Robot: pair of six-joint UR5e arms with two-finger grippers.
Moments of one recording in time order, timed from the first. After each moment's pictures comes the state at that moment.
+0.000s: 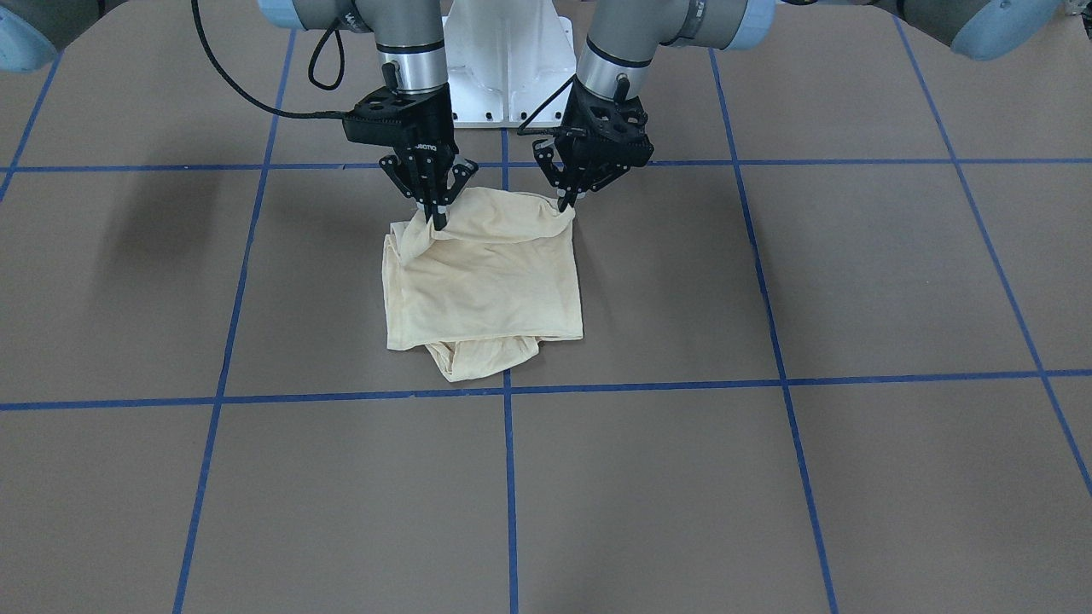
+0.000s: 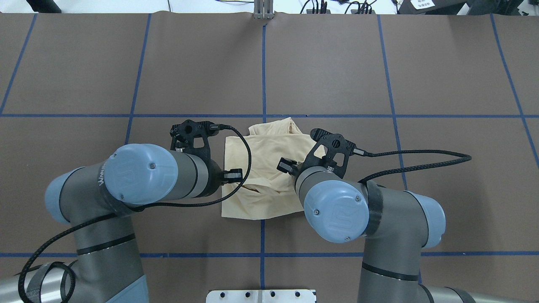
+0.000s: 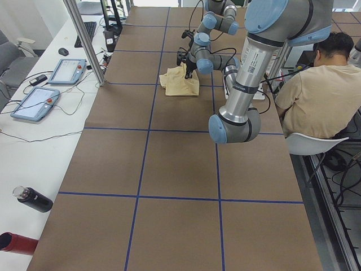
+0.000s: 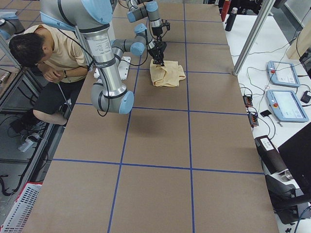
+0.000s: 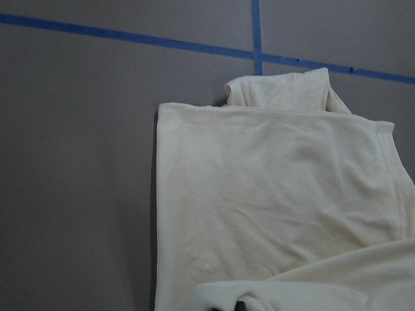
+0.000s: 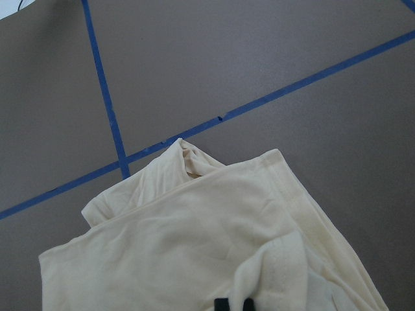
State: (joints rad) left arm -0.44 -2.12 -1.91 -1.73 -1.66 -1.35; right arm 0.32 -1.03 1.95 -1.61 1.29 1.74
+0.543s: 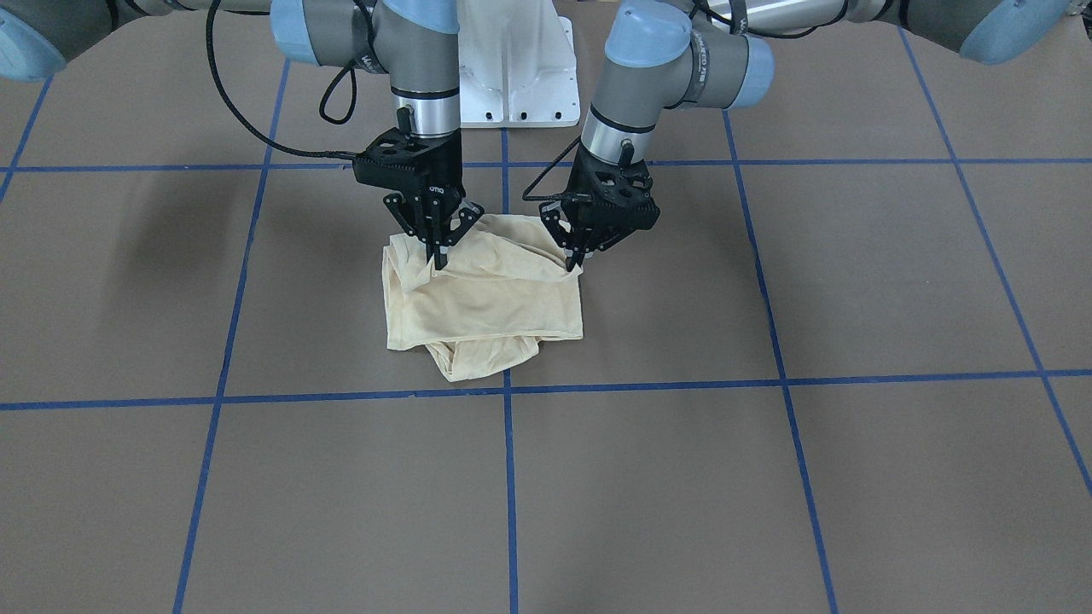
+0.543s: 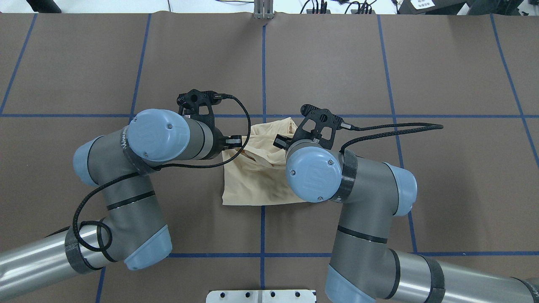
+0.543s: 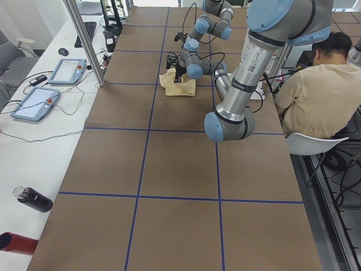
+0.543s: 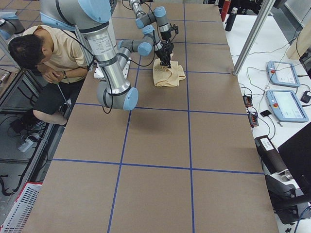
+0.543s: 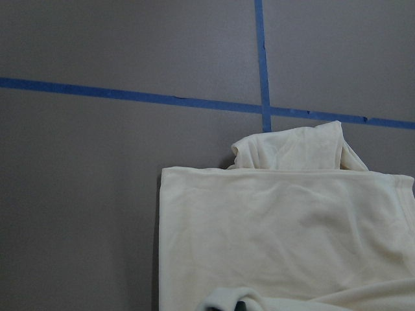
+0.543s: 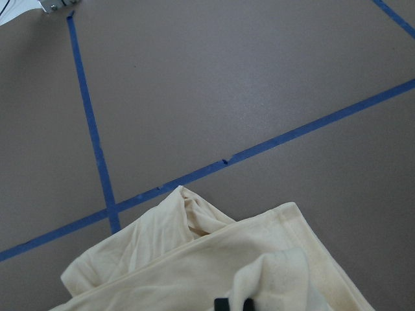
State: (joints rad) left arm -0.50 -2.15 -1.74 -1.86 -1.66 -1.30; right arm 0.38 -0.96 1.82 -1.61 1.31 1.71
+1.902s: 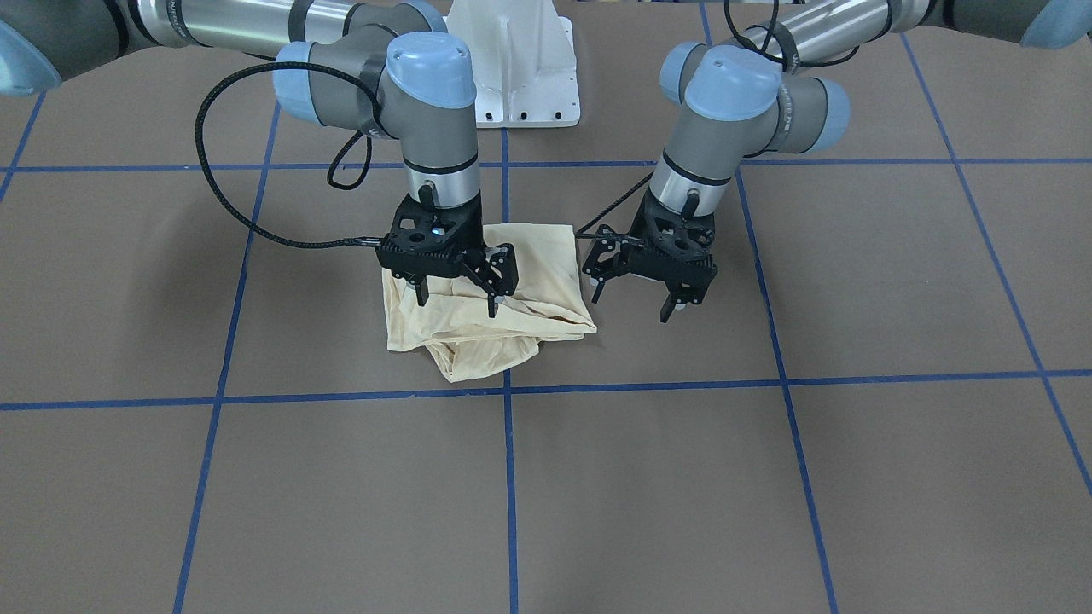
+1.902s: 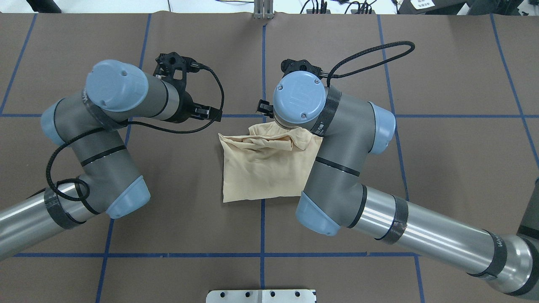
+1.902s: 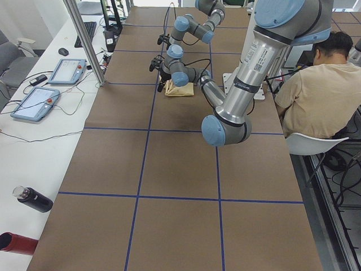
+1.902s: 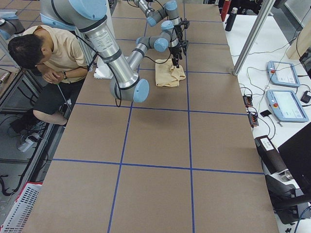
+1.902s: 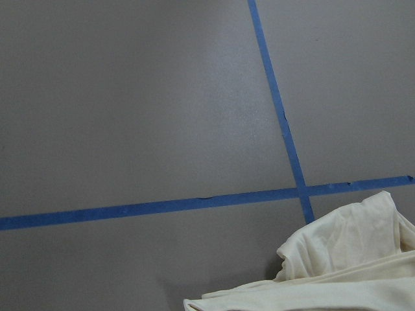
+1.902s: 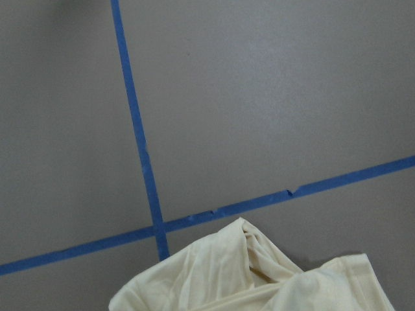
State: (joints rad) left arm -0.68 -2.10 -1.70 -1.96 -1.82 -0.92; right arm 0.53 -0.80 1.63 -1.56 1.59 1.47
